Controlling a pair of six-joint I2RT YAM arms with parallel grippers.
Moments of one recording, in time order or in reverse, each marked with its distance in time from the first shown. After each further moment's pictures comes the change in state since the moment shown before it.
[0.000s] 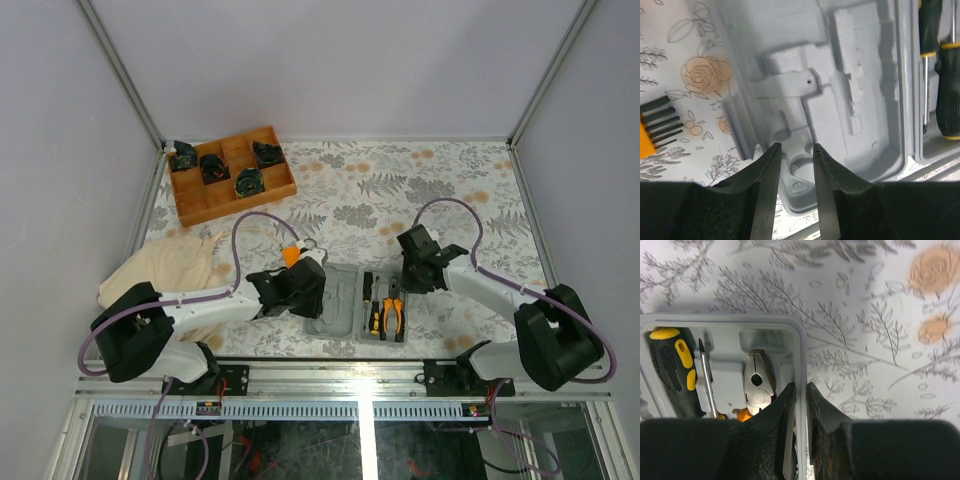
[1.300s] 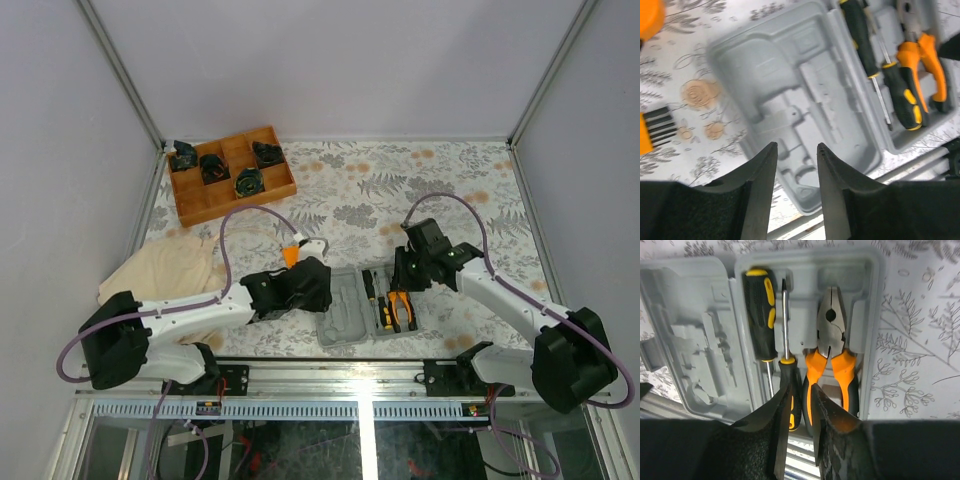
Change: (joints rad) left arm -0.106 -0.073 0.088 -0.026 -0.147 -0.106; right arm -0.020 -0.096 0.096 -0.066 -0.268 -0.163
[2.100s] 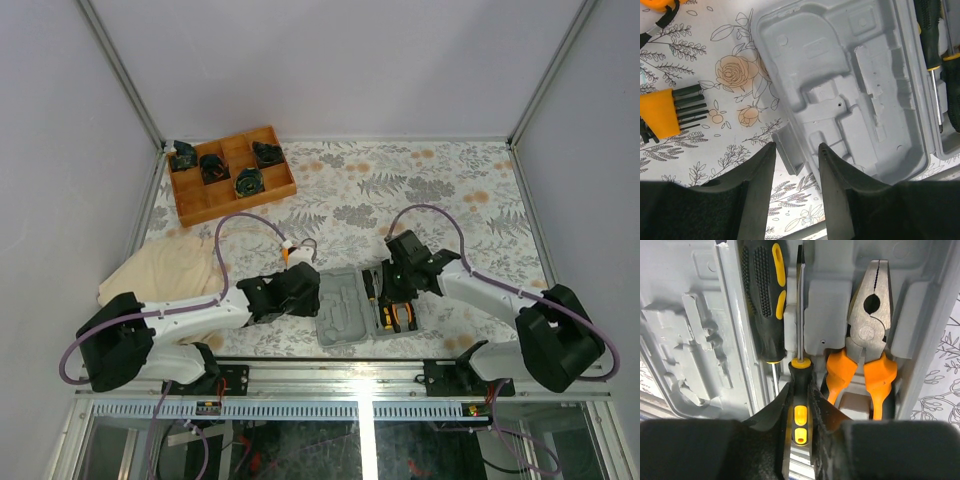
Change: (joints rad) left arm 0.058 -0.028 -0.124 0.011 0.004 -0.021; right arm 0.115 0.110 -0.087 0.119 -0.014 0.078
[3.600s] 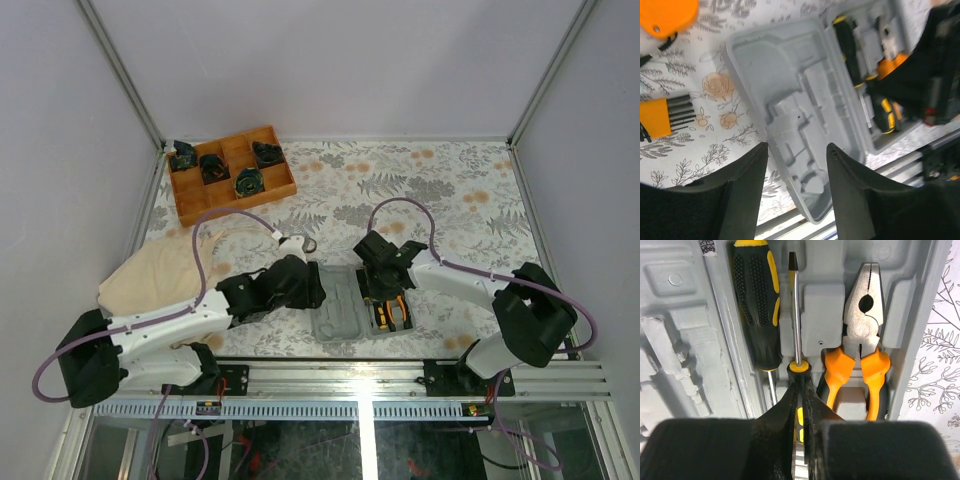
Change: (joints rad) left arm 0.011 -0.126 0.021 -0.025 0.011 -0.043; right arm 0.185 0.202 0.200 -0.183 0.270 0.098
